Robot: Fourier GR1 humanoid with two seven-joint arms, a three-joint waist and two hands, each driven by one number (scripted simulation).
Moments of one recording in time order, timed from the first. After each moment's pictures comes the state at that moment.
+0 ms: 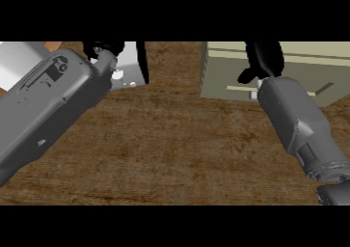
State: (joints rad) left arm -1.12 0.44 -0.57 -1.13 0.81 0.85 0.13; right arm -1.07 -0.20 -0.18 -0.31 1.30 -0.66 -0.13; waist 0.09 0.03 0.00
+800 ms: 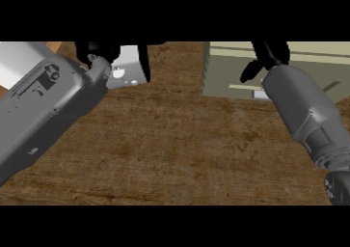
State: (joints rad) left arm -1.08 0.47 -0.57 -1.23 0.79 0.85 0.17; right arm -1.18 -0.25 -0.33 -0.17 1.16 -0.50 -0.29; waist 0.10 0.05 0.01
